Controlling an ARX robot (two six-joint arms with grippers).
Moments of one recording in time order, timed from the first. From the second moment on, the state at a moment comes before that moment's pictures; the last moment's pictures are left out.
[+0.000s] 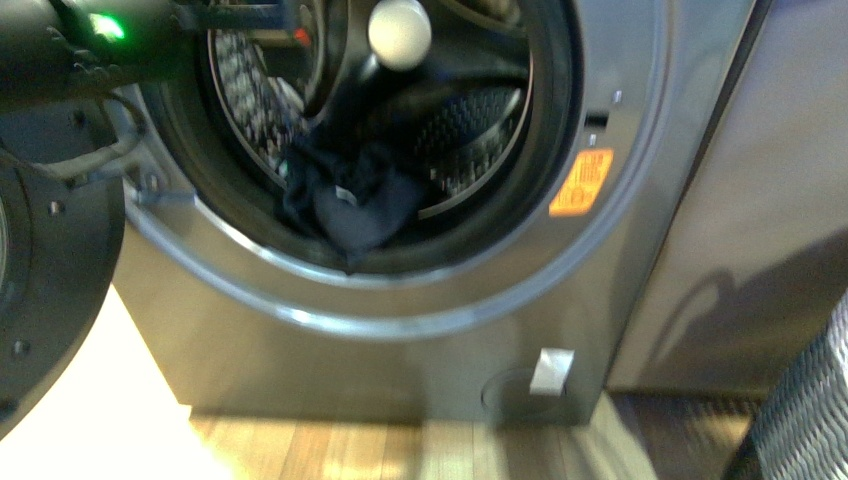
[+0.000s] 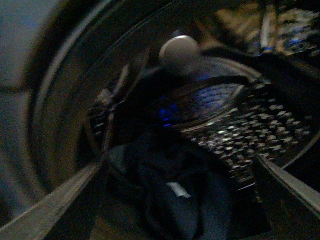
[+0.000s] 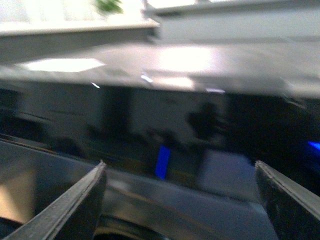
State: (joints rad) left arm -0.20 1.65 0.77 0.89 -0.15 0.00; right arm 0.56 1.60 1.70 -0.02 0.26 0.02
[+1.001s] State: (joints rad) left arm 0.00 1.02 0.07 0.94 0.00 0.00; right arm 0.13 0.71 0.22 0.48 0.12 0.00
